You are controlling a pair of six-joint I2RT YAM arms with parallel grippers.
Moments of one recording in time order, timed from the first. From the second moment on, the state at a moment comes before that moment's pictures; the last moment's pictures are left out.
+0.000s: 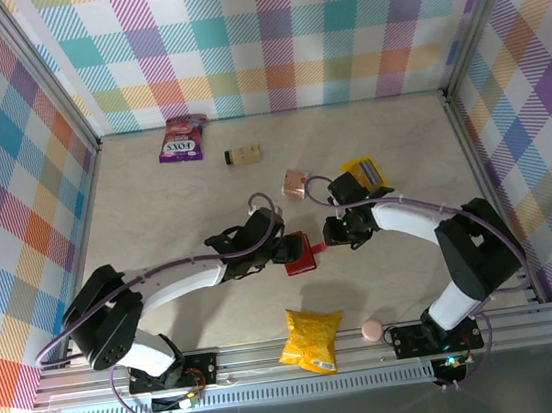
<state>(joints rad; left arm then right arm) -0.86 1.47 0.85 -0.26 -0.06 -0.66 0.53 1.56 0.88 -0.52 -0.17 0.43</state>
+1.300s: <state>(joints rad) -0.64 1.56 0.54 0.35 0.53 -0.95 0.58 1.71 1.00 -0.49 -0.45 0.46</state>
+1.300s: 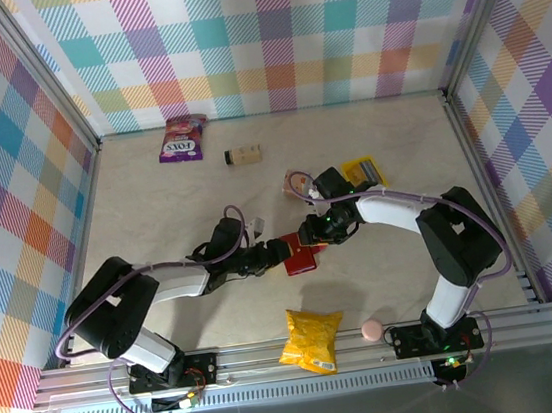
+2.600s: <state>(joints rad) -0.64 1.64 0.56 0.37 0.54 -0.97 0.56 1.74 0.99 -0.46 -0.47 0.46</state>
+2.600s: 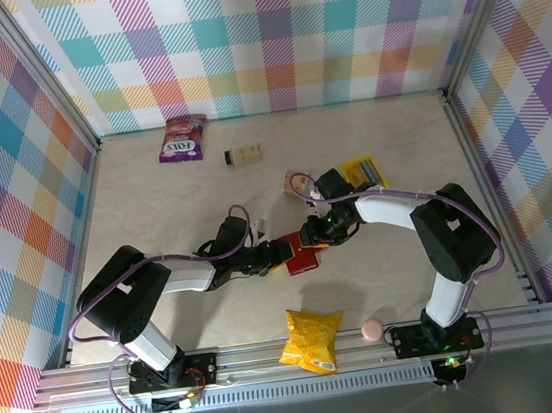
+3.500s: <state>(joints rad) -0.64 1.64 0.57 0.36 0.54 -0.96 0.56 1.74 0.99 -0.45 -0.53 0.46</state>
